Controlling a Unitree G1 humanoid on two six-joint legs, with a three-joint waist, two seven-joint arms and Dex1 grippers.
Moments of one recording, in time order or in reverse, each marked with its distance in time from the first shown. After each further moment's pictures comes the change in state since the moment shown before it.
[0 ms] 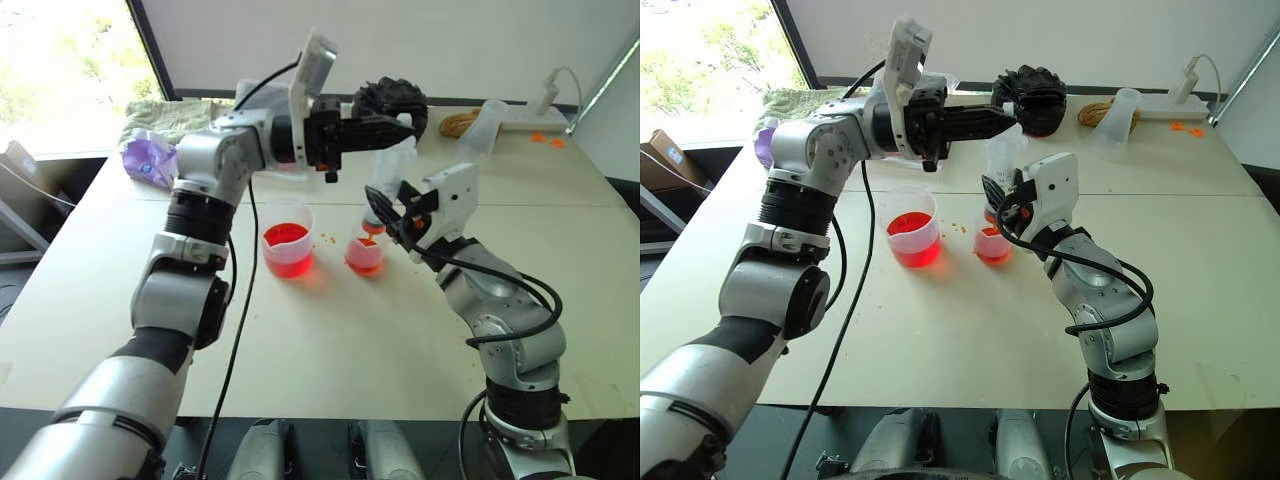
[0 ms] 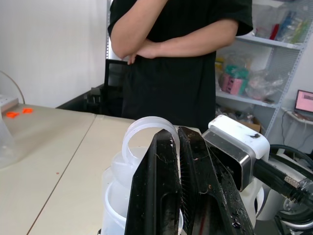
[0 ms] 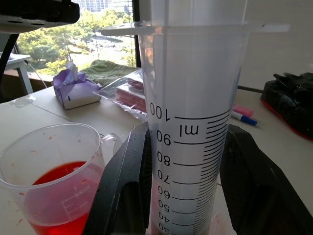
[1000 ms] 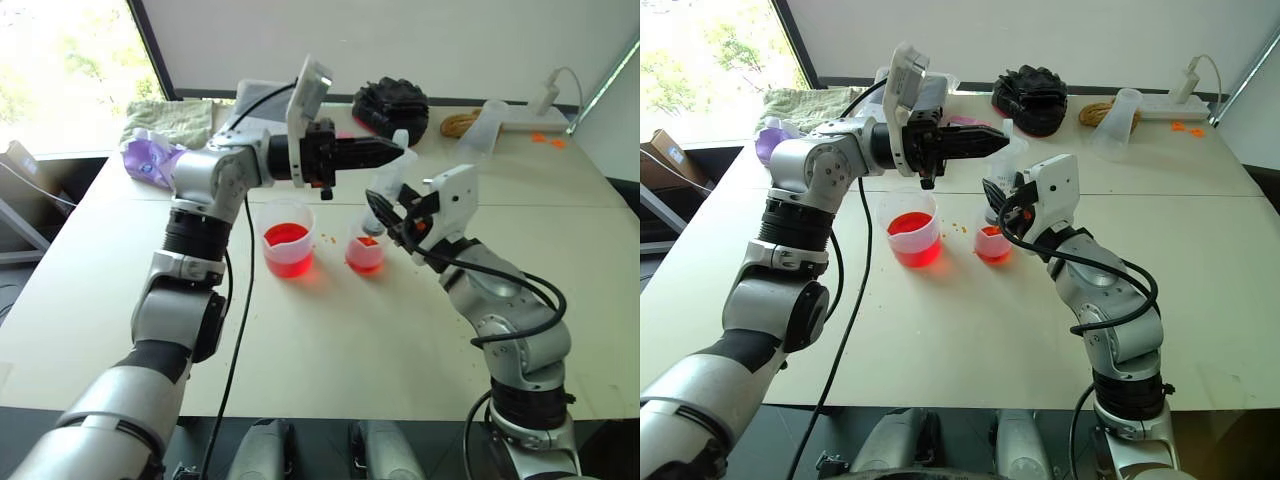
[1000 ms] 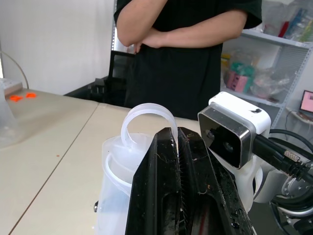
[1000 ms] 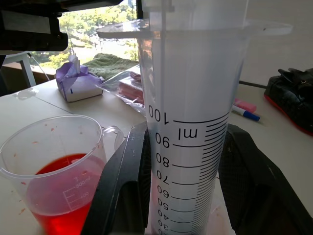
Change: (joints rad) left arm 0.079 0.002 0.003 -0.108 0.000 0.073 0.038; right arm 0.000 -0.026 -0.008 -0.001 0.018 0.018 0.011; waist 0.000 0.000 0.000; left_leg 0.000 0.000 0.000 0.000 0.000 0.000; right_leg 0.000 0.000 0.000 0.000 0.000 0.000
